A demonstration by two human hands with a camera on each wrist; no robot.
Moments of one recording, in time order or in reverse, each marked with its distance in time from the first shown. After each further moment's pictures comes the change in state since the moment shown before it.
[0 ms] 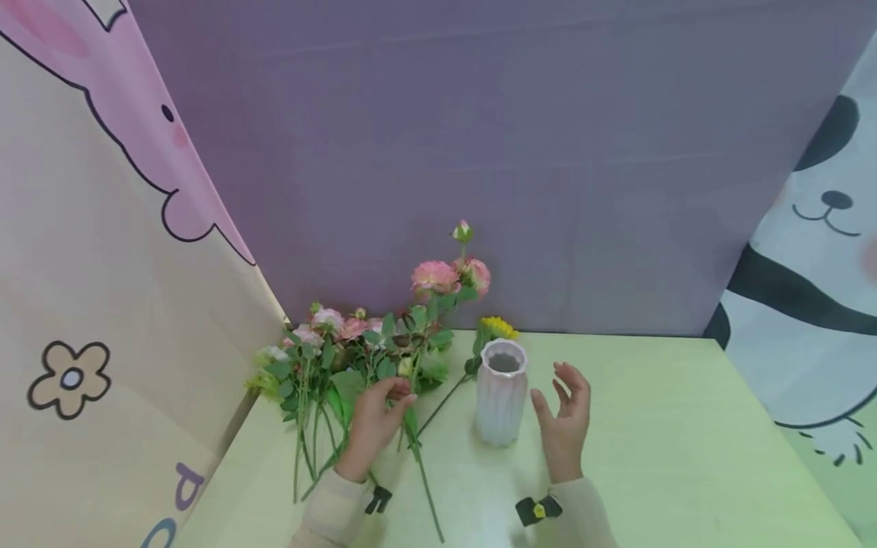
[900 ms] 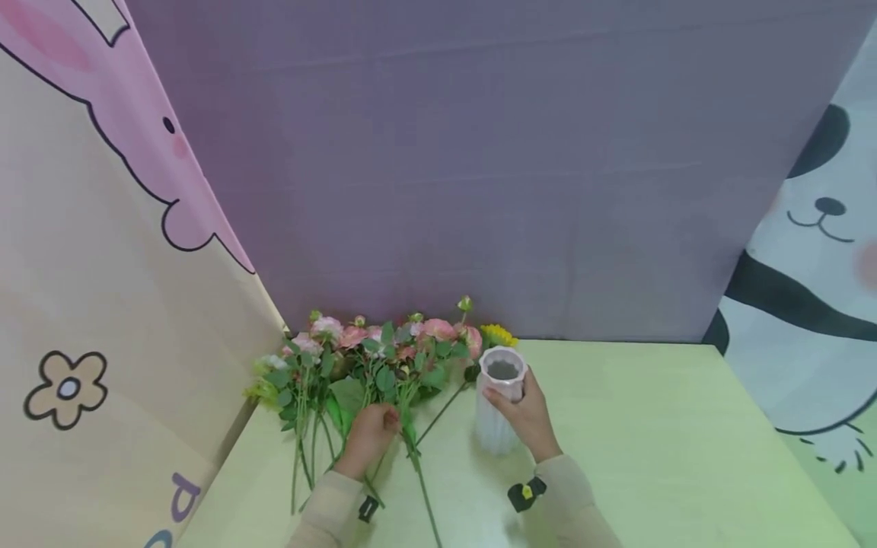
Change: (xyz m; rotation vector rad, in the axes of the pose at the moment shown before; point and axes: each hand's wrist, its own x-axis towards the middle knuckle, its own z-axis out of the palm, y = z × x) left_hand -0.001 -0.068 0.016 0.186 -0.234 -0.101; right_hand 0.018 0.026 0.025 -0.324 -0.420 0.362
